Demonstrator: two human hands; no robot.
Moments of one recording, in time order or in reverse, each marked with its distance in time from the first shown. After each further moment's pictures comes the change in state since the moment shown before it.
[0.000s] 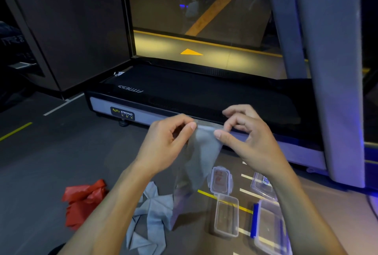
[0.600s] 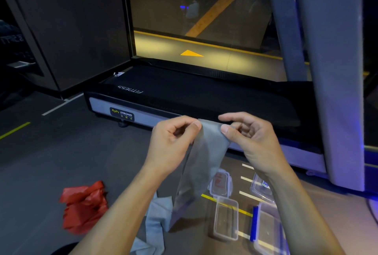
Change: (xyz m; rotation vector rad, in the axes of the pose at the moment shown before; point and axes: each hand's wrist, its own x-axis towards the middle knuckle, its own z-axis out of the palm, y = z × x) left_hand 0.004 0.015 0.015 -0.342 0.163 -0.104; right_hand 0.007 0.003 0.006 0.424 0.045 0.120
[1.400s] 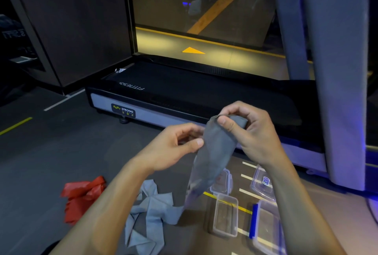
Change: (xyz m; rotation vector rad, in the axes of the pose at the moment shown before) left_hand 0.004 -0.028 -0.022 -0.059 -0.483 -0.216; right_hand 0.013 -0.012 0.004 -0.237 -0.083 -0.210
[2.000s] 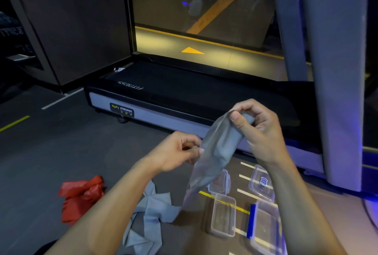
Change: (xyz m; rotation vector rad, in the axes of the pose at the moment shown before) left_hand 0.012 -0.031 0.008 0.031 -0.065 -0.120; right_hand -0.002 0.015 -0.008 0.145 0.112 0.005
